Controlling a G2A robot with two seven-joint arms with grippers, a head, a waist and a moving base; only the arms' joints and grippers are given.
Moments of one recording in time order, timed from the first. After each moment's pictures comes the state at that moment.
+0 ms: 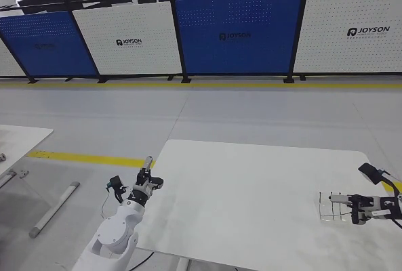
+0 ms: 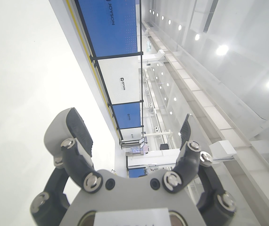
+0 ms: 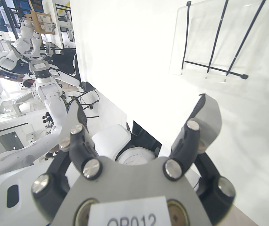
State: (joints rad) left arm 1.73 -1.15 -1.60 -1.80 -0.42 0.00 0.00; right arm -0.92 -0.77 1.16 -1.26 0.09 0.07 1.39
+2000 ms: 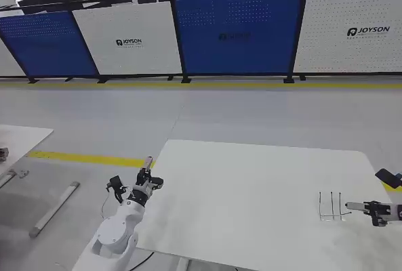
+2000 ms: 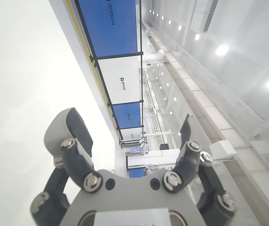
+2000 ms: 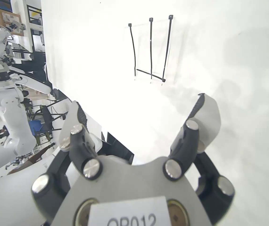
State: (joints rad) left arm 1.73 -1.15 -1.60 -1.80 -0.42 0.00 0.00; right arm -0.94 -0.71 1.17 -1.18 -0.02 -0.15 1.30
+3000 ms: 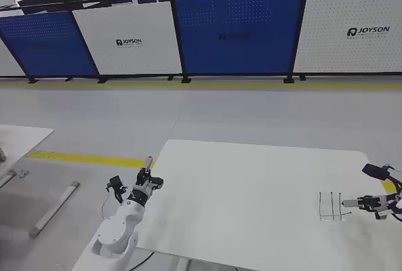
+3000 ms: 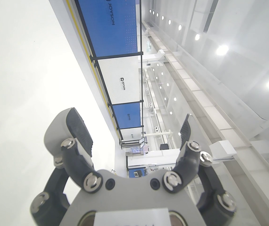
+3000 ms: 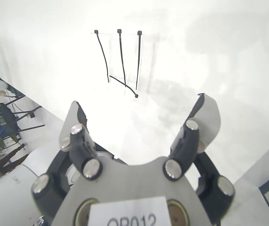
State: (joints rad) left arm 1.73 -1.15 -1.60 -1.80 -0.42 0.00 0.00; right arm -0.68 -0.80 0.94 -0.96 -0.21 -0.21 1.34
